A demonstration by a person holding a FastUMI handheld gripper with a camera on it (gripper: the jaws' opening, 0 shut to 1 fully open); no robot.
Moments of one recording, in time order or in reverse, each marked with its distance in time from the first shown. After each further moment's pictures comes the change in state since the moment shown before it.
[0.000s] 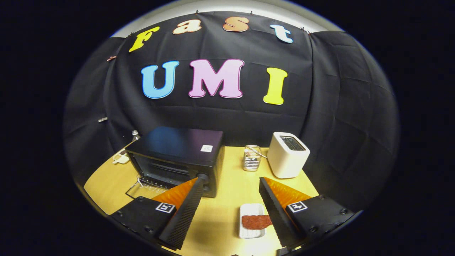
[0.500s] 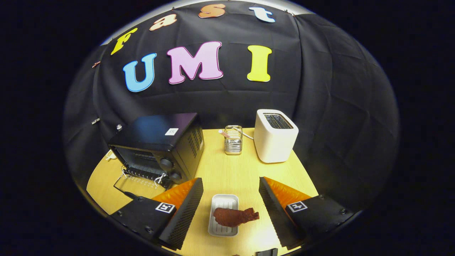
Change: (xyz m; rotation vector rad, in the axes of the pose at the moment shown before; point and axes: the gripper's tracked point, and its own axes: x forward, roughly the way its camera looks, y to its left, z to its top) arm 0.033 -0.082 -0.052 0.081 0.150 0.015
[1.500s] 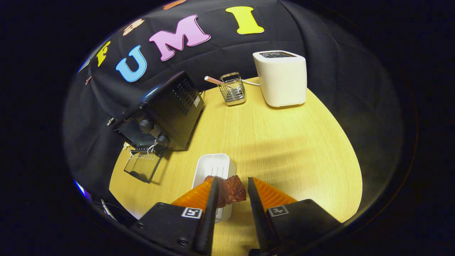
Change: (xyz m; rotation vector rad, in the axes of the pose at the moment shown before) arm 0.040 -0.031 -0.120 0.201 0.301 0.240
